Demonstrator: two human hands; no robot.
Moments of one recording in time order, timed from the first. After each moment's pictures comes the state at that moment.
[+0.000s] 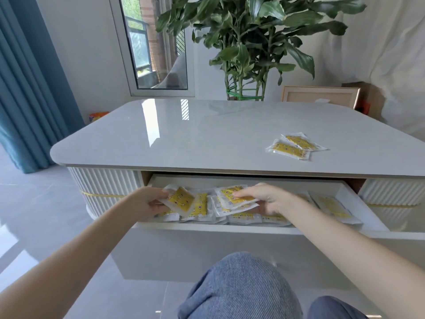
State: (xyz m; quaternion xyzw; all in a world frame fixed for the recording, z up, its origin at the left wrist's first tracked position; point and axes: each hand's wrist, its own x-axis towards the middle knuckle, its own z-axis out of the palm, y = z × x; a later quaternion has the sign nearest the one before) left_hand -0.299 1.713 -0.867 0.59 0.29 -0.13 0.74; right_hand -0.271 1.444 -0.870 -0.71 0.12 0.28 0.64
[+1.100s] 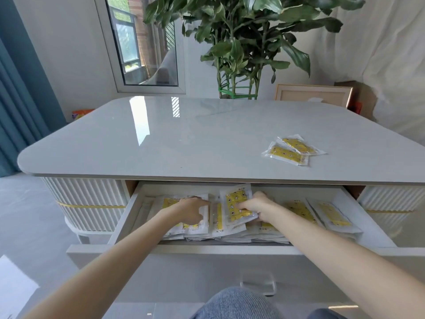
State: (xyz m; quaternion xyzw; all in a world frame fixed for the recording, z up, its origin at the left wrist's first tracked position) left_hand -0.252 1.634 -0.895 0.96 -0.12 -0.21 0.12; right_hand -0.213 1.438 -0.931 -0.83 0.21 0.16 0.49
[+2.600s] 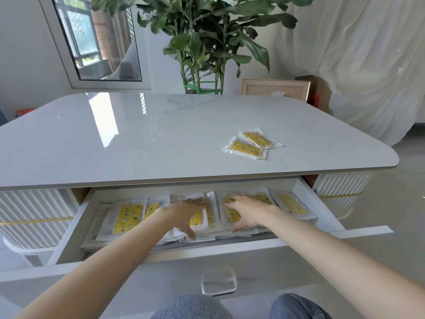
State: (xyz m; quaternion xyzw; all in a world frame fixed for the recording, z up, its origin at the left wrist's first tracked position) left_hand -0.228 1.565 -0.915 0.93 -0.30 -0.23 -0.02; right_hand -0.252 1.364 -0.906 -0.97 -0.14 0.20 -0.03
